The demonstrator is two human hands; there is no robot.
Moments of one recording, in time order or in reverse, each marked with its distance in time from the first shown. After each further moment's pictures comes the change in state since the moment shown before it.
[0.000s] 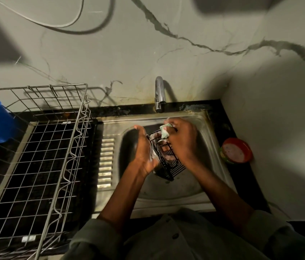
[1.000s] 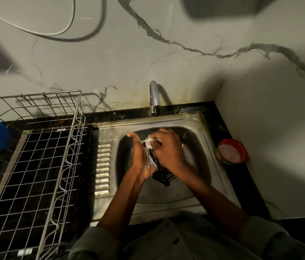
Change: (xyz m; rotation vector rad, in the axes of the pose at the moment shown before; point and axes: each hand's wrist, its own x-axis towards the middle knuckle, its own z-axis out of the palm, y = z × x) left_hand -0.009 -0.003 0.003 -0.099 0.098 0.044; right_hand -0.018 -0.002 0.017 -0.091 -0.232 -0.165
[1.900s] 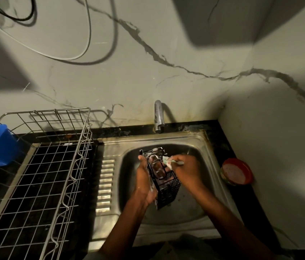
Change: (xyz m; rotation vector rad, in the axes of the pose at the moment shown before) left_hand 0.005 -0.014 -0.015 0.085 0.076 0.045; right_hand -0.008 0.039 -0.019 0.194 0.021 0.432
